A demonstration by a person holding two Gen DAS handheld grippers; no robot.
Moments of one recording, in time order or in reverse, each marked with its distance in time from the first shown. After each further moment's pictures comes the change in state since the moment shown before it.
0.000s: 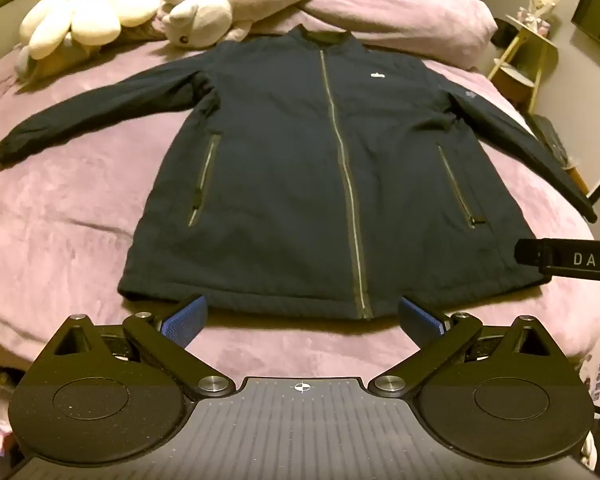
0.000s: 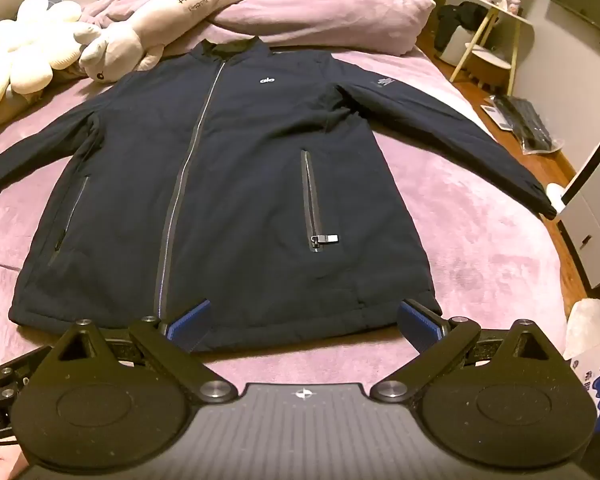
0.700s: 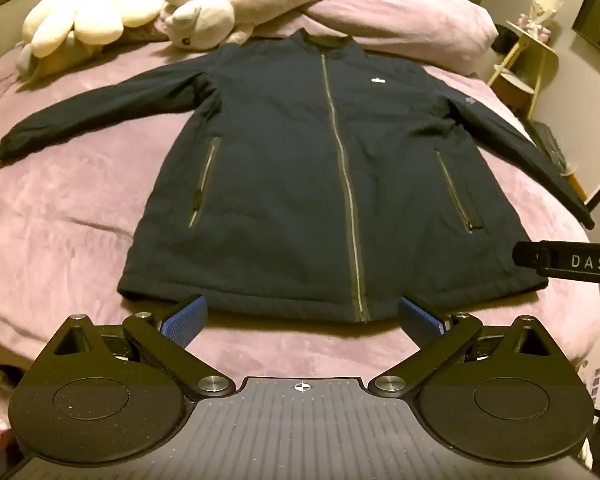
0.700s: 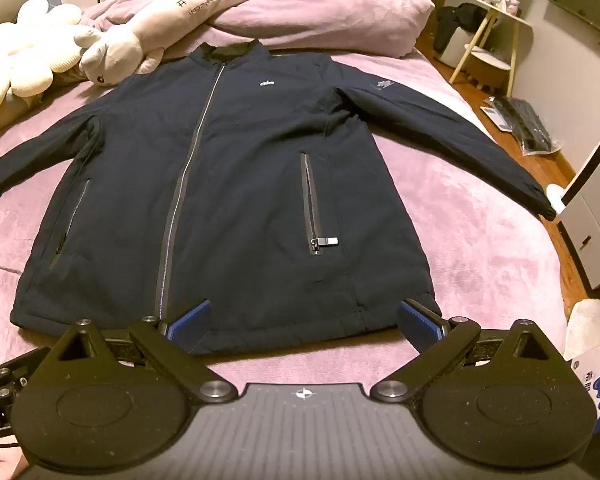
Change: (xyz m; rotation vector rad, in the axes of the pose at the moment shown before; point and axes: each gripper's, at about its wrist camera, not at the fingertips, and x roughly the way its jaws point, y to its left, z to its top) left arm -0.003 0.001 -0.002 -0.010 -0.012 -0.004; right arm -0.002 -0.001 0.002 0.002 -0.016 0.001
